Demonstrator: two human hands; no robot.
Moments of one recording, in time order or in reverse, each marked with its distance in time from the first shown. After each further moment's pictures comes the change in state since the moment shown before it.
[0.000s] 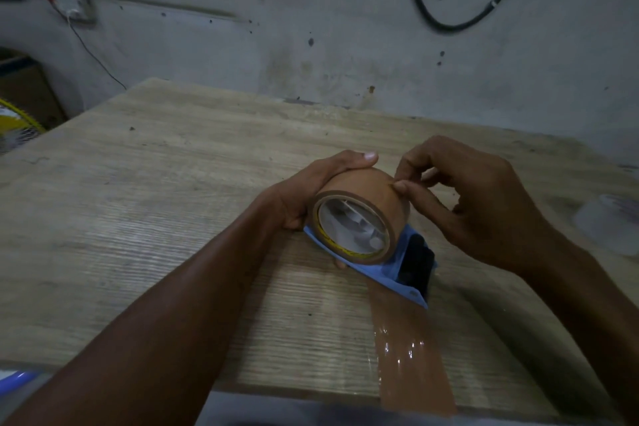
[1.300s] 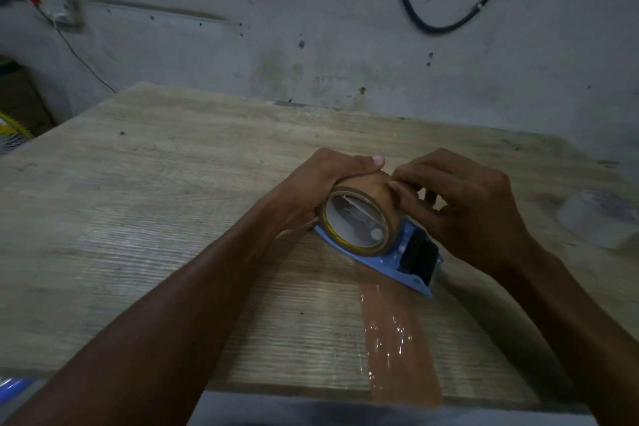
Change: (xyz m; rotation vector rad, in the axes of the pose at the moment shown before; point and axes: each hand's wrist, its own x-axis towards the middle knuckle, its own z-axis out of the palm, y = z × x) left_hand 0.016 -0.005 0.008 0.113 0.106 0.154; right_hand -0.015 0.014 0.009 -0.175 0.123 -0.026
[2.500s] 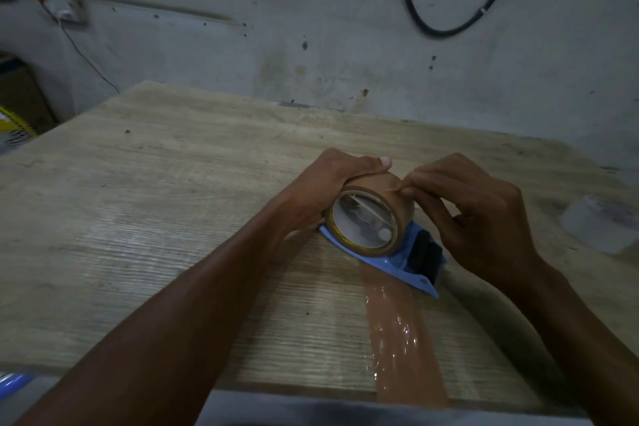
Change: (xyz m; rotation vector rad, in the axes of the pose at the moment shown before) left_hand -0.003 0.003 0.004 0.001 0.074 -0.011; right_hand -0.010 0.000 0.004 0.048 0.084 -0.013
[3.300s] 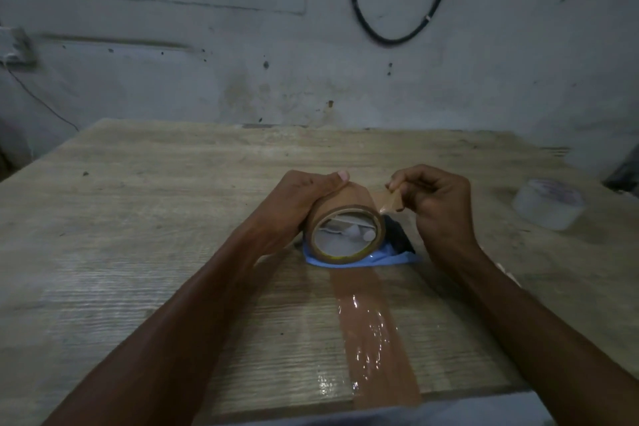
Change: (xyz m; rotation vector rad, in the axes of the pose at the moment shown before) left_hand 0.001 -0.009 0.001 0.010 -0.067 0.089; right_hand -0.008 0.015 0.024 0.681 0.366 0.828
